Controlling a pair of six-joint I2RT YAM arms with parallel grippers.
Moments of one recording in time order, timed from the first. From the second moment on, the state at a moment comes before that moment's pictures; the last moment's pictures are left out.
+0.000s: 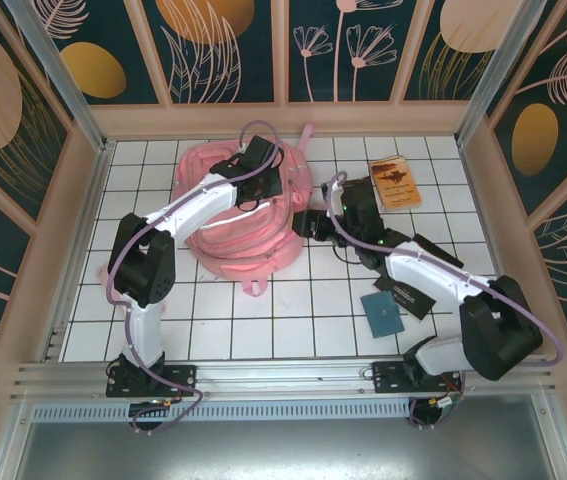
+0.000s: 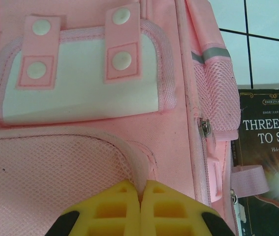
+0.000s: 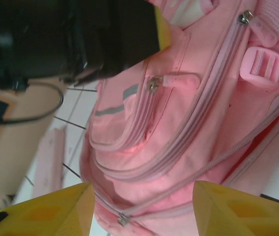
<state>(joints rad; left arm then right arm) -0.58 1.99 1.69 -0.59 -0.13 -0.66 0.57 1.39 0.83 0.09 -0.36 0.64</state>
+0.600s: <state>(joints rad) -0.58 1.96 1.66 -0.58 -0.06 -0.62 0.53 1.72 1.10 -0.02 -0.48 0.87</state>
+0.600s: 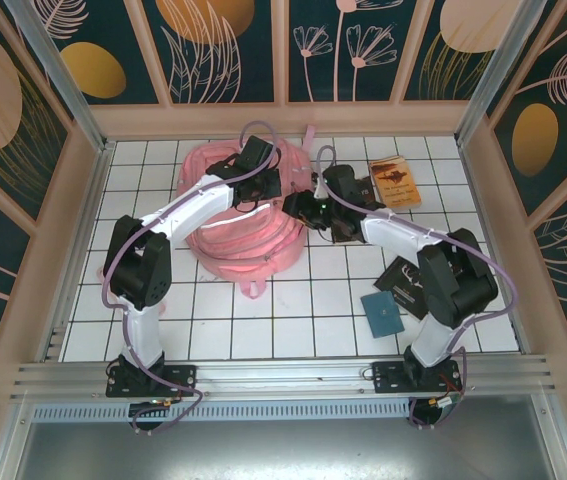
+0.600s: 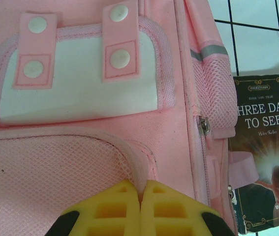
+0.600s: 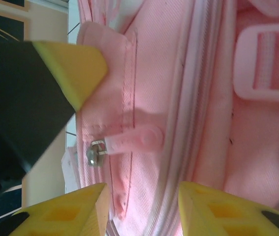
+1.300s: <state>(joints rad) -0.58 1.96 1.66 -0.58 -0.07 -0.62 0.54 1.79 1.16 -0.09 -0.49 0.89</state>
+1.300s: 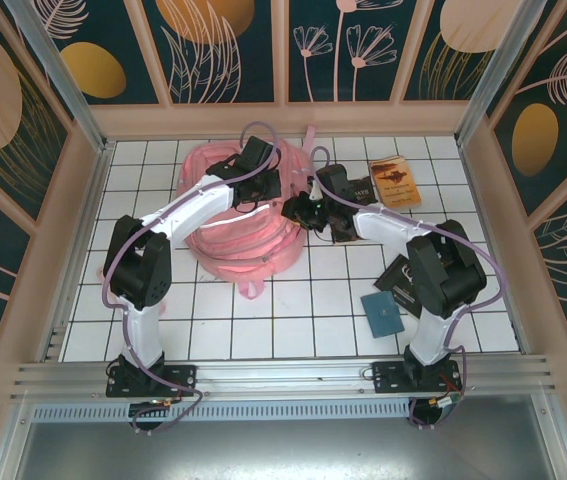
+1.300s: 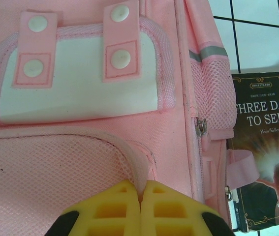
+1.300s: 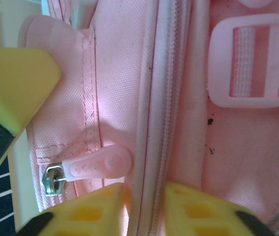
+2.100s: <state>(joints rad) -0.75 1.38 0.98 -0.56 -0.06 -0.93 0.52 1.81 1.15 0.13 -0.60 1.04</state>
